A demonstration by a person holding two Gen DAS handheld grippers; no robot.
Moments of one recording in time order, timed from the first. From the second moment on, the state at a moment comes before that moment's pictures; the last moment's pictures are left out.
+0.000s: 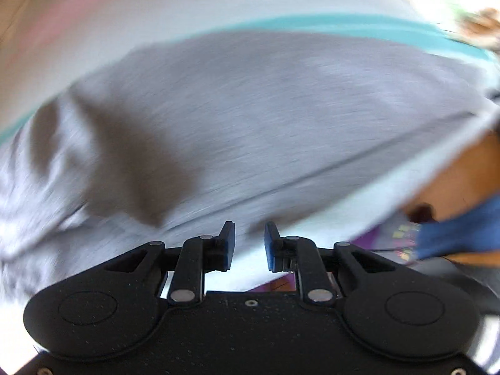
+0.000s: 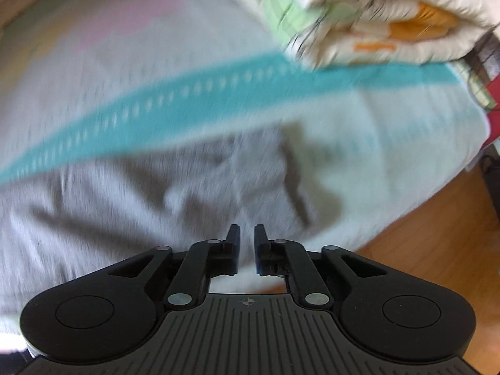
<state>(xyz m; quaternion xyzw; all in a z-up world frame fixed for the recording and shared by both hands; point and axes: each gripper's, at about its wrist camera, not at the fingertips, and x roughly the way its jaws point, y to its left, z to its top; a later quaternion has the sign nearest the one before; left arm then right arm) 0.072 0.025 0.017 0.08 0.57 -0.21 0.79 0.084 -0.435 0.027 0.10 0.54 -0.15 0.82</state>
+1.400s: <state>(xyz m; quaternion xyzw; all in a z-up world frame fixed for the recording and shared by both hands) 0.065 -0.109 -0.019 0.20 0.43 -0.32 0.82 0.128 -0.486 -0.015 0.16 0.42 -0.15 0.88</state>
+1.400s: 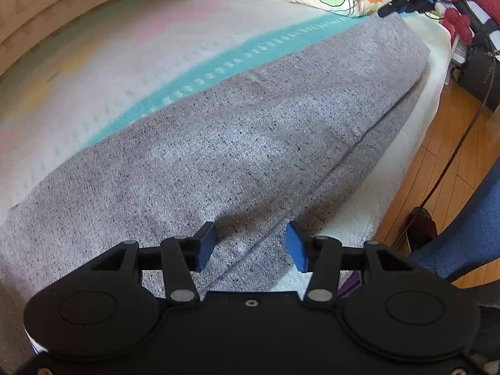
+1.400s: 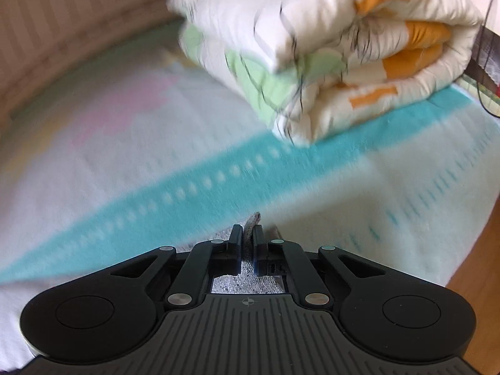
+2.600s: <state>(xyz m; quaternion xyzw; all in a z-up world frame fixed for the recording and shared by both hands) 0.081 -0.104 -0.011 0.14 0.44 -0.34 0.82 0.070 -0.498 -0.011 0.21 0.50 -0.17 0.82</state>
